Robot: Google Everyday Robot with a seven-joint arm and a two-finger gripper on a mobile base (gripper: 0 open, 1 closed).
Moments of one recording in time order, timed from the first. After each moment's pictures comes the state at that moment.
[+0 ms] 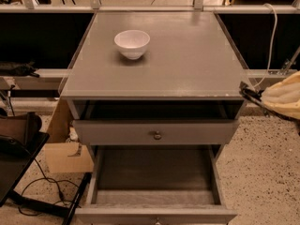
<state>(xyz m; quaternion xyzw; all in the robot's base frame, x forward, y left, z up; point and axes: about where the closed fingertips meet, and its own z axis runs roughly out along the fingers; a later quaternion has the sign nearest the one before) 0.414 -0.238 0.958 -0.53 0.76 -0.04 0.38</state>
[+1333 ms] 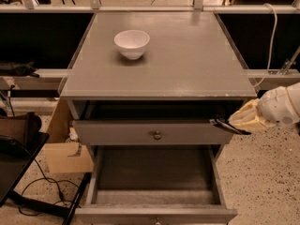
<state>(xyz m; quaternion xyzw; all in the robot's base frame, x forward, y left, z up) 0.512 -0.257 0.768 -0.62 0.69 0.18 0.32</state>
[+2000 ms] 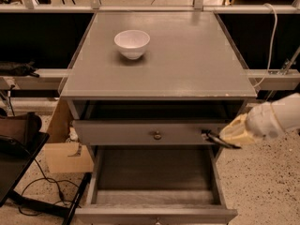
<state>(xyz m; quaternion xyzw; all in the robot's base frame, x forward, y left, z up) 0.497 -0.242 0.717 -0.62 0.69 0.22 0.30</state>
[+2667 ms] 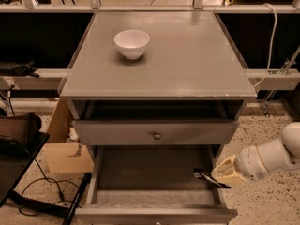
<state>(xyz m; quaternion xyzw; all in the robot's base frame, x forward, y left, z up) 0.432 -0.228 0.594 -0.58 0.71 0.30 0.26</state>
